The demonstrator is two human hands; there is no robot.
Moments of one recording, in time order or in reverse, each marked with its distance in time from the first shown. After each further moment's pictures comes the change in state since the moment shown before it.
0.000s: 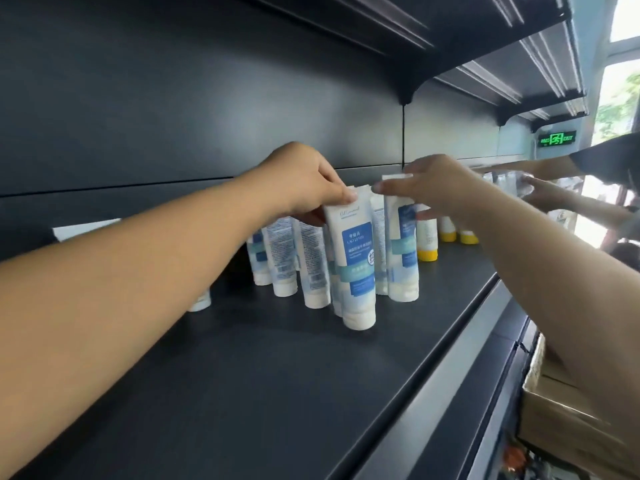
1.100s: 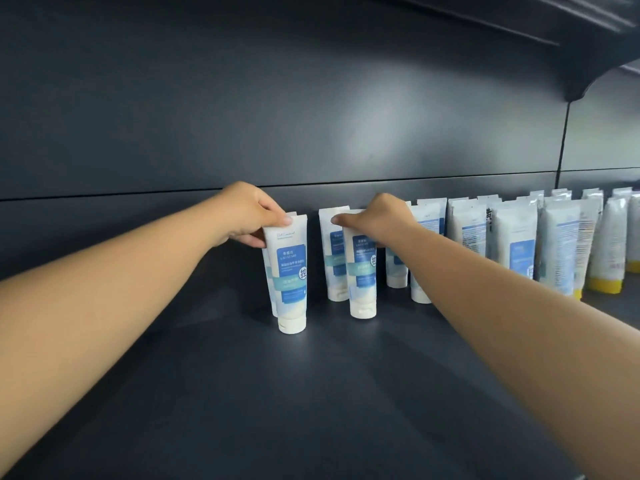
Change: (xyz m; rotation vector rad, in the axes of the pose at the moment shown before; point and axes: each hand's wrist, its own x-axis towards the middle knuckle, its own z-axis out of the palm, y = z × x) left_hand -0.075 -0.143 -0.152 0.011 0.294 -0.443; right_hand 0.002 -0.110 0.202 -0.209 -0.249 -0.235
